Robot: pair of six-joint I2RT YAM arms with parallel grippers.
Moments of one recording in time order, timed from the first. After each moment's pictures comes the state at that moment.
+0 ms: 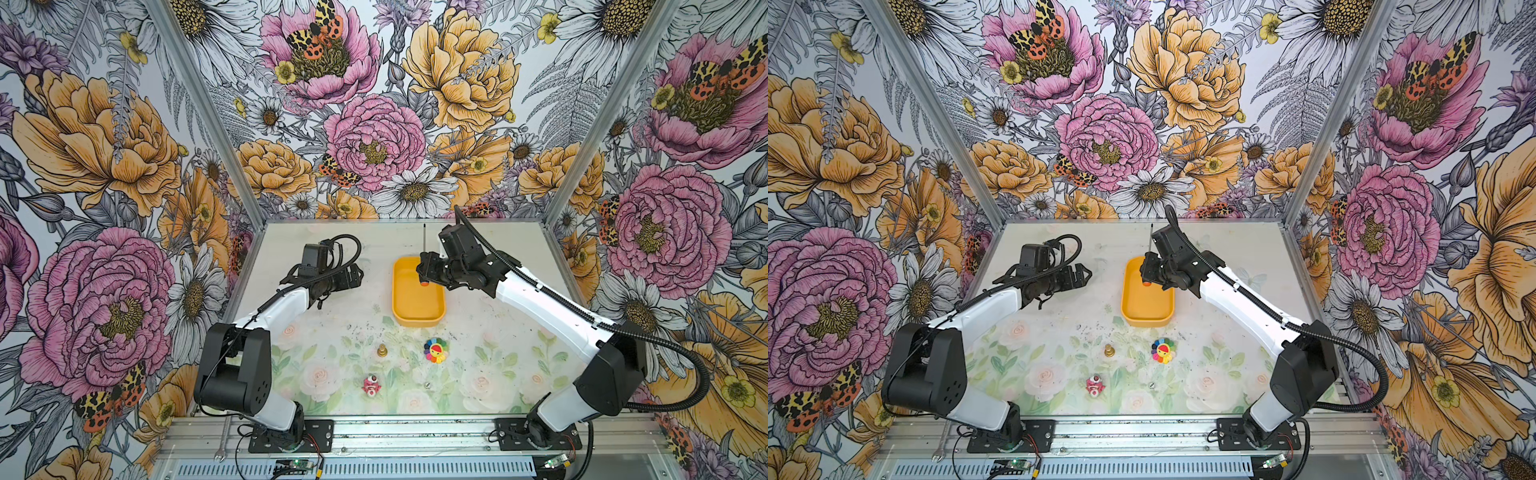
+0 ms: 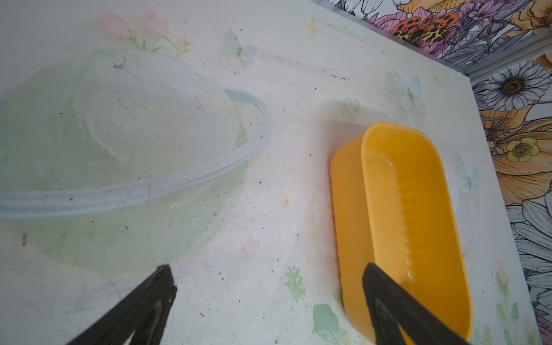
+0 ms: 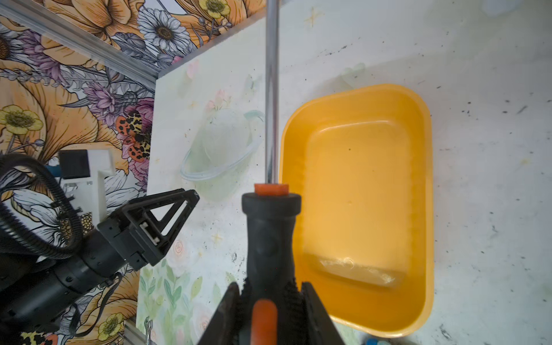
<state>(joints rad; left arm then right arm) -0.19 1.52 0.96 -0.23 0.25 -0.37 0.62 1.58 1.41 -0.65 -0.08 0.80</state>
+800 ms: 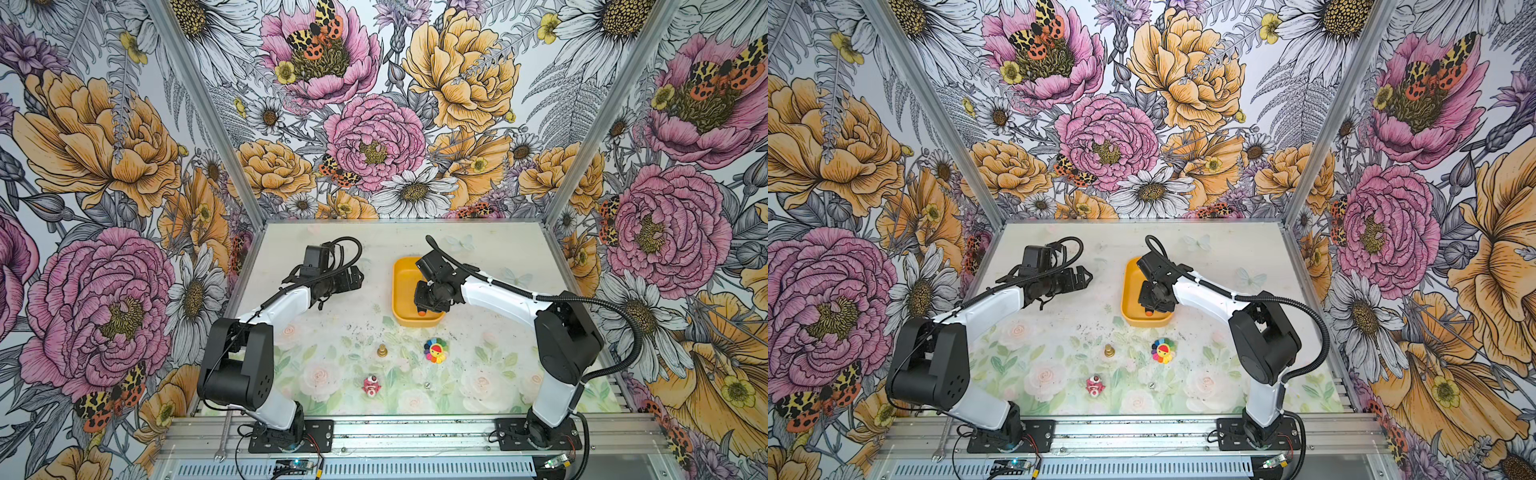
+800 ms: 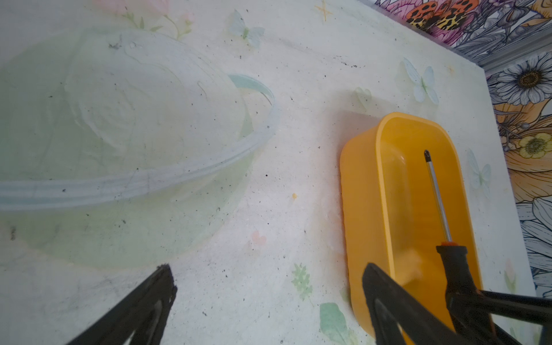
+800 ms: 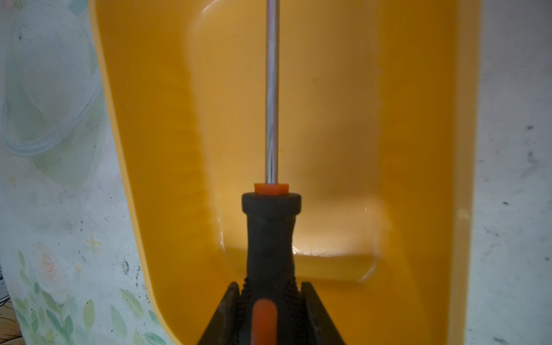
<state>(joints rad) -0.19 1.55 0.96 -0.23 0.25 -0.37 0.65 1.82 1.32 -0.66 -0.05 0.85</state>
